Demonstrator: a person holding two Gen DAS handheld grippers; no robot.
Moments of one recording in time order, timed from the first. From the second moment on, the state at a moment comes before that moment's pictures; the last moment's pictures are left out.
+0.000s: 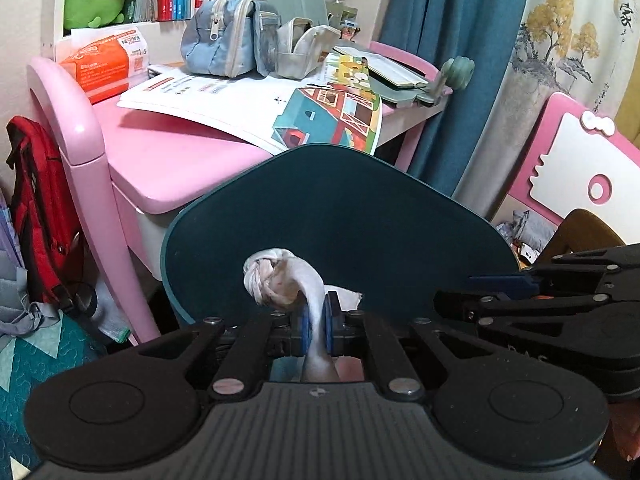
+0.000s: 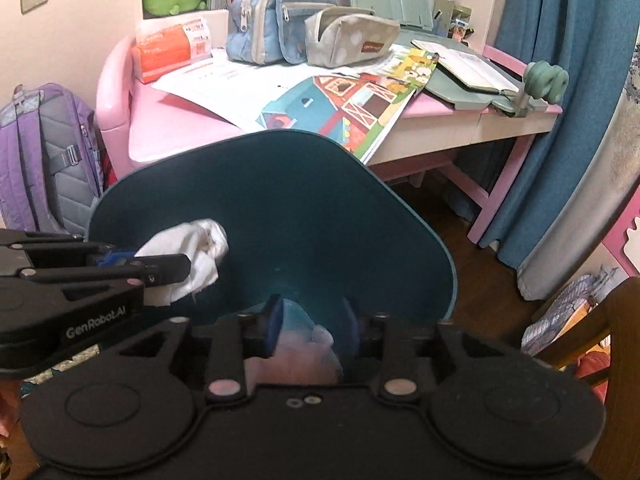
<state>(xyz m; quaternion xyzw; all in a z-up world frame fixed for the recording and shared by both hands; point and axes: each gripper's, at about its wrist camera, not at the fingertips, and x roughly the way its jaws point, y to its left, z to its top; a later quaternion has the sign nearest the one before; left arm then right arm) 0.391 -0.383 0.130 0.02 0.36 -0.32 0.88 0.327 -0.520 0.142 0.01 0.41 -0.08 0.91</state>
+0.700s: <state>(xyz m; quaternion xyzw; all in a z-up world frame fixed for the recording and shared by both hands) 0.336 -0.349 0.162 0.03 0.32 -0.30 0.90 0.277 -0.490 0.177 0.01 0.38 -0.05 0.92</state>
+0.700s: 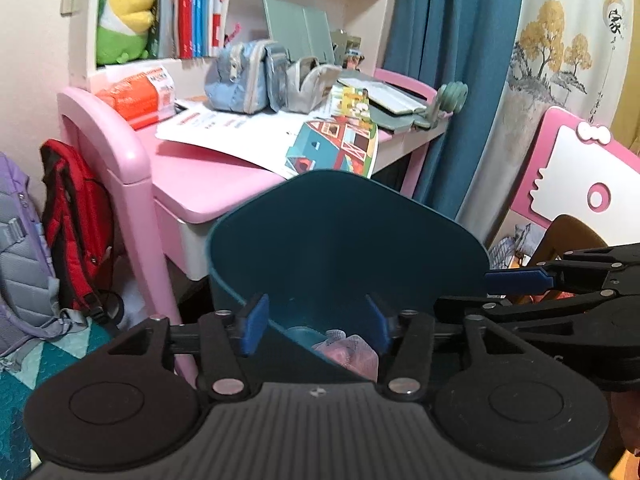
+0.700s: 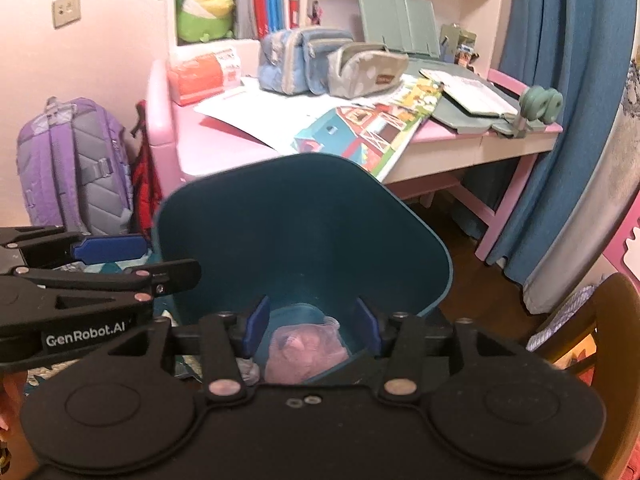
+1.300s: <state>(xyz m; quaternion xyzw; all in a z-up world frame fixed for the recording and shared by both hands) 0.273 -0.229 0.190 0.02 0.29 -0.24 0.93 0.233 -0.375 0.194 -0.02 0.34 0.05 0.94</state>
